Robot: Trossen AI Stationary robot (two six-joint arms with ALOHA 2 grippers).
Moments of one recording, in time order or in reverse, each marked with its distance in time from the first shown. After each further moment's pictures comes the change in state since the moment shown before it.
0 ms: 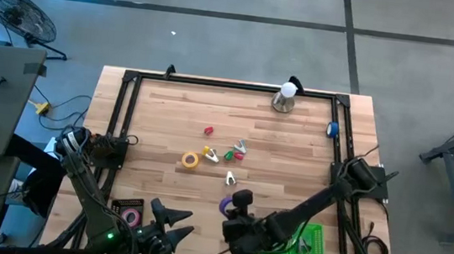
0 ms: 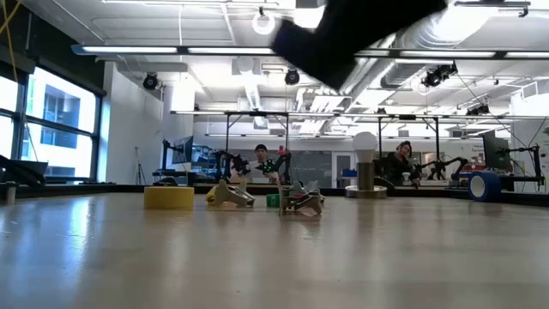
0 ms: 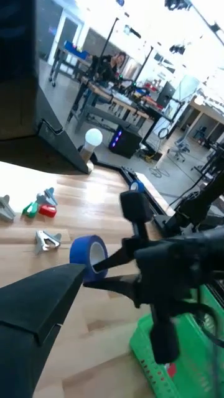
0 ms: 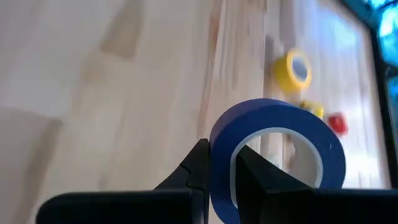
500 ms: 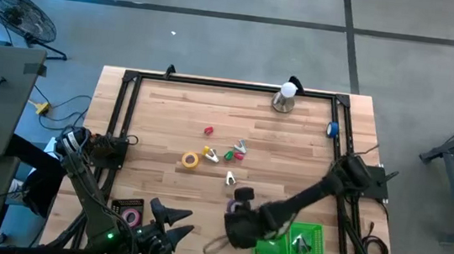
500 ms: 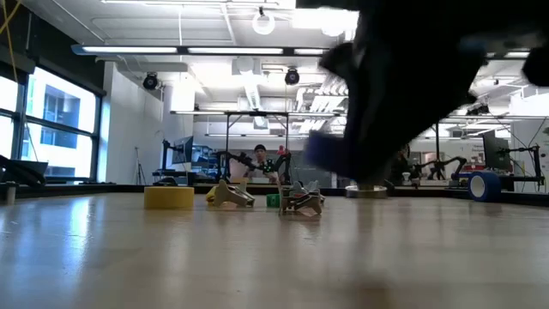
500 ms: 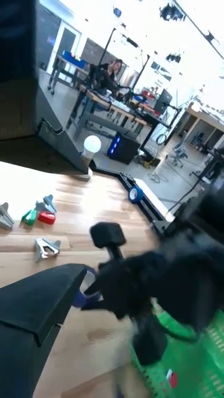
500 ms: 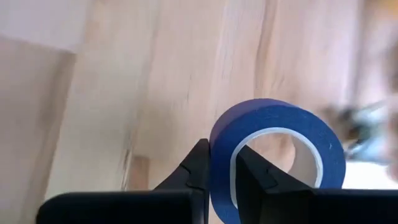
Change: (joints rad) left arm 0.000 0.000 0.000 -0.007 -0.030 0.019; right arm -0.078 0.021 -0.114 0.011 -0.269 0.087
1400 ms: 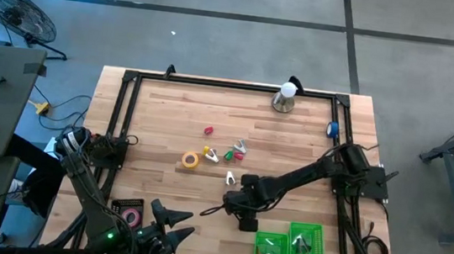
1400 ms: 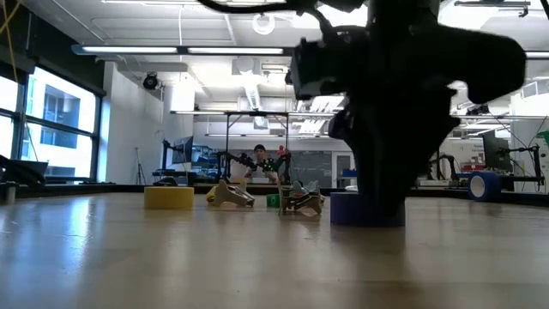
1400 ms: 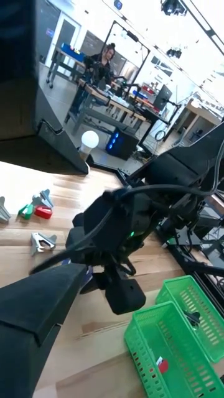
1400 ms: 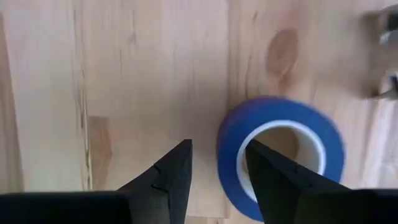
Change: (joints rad) left arm 0.000 0.000 0.000 0.047 0.014 0.026; right arm -0.191 -0.029 -0.097 -0.047 -0.390 0.071
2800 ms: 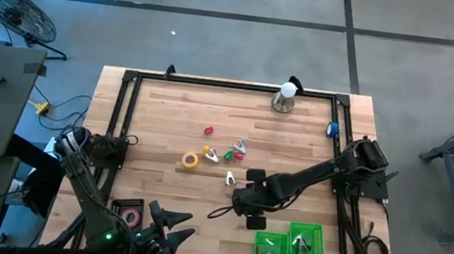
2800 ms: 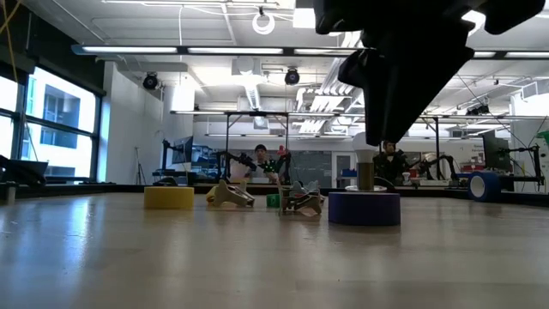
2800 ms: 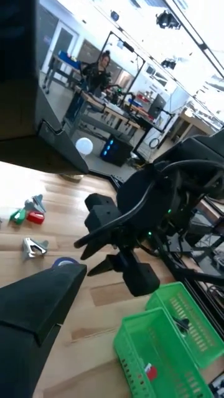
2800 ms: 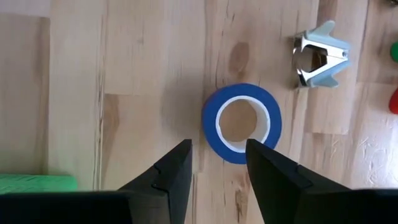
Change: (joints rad) left arm -0.004 0.000 0.000 0.054 -0.045 0.042; right arm 0.032 -0.155 0.002 -0.097 0.104 -0.034
